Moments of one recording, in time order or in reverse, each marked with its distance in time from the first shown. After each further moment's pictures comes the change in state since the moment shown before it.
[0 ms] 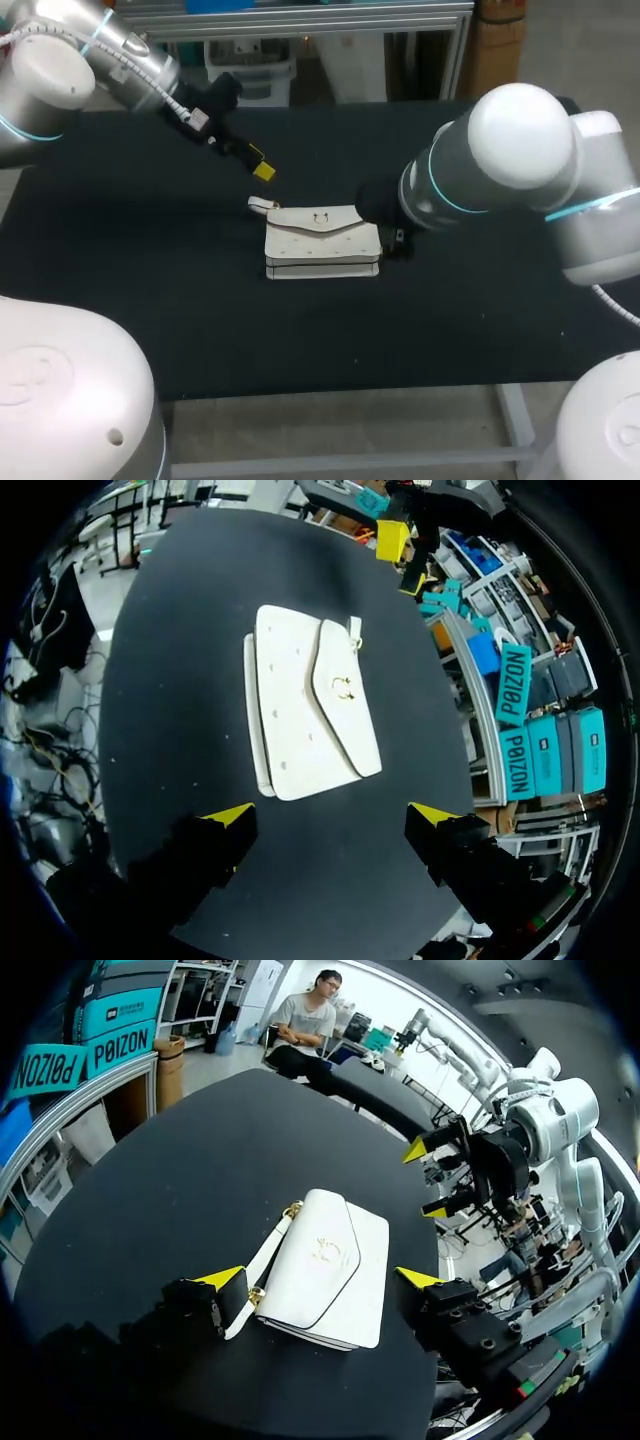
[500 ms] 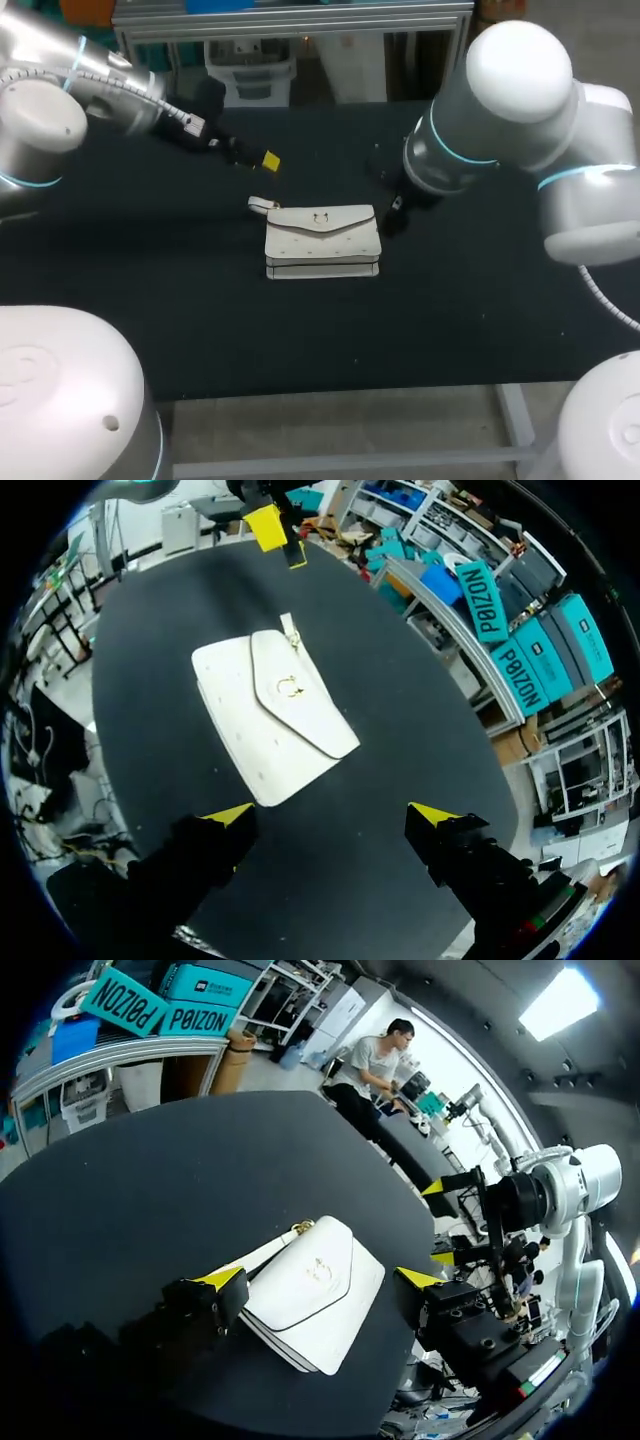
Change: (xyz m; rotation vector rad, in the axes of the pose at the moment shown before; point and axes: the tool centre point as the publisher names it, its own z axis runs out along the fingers) left arm 0.009 0.002 -0.004 0.168 -0.104 -0.360; right arm -0.020 -0.006 -0.015 0.057 0.070 0.392
